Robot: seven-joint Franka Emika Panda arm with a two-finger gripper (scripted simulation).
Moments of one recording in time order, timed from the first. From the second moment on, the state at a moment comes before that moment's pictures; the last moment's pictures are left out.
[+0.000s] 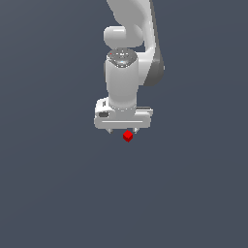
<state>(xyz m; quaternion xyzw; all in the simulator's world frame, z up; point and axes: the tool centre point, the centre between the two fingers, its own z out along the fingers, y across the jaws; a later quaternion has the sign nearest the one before) 0.011 -0.005 0.192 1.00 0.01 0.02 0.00</state>
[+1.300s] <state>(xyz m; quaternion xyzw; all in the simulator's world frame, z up) -0.036 -0.002 0.107 0.98 -0.18 0.01 0.00</state>
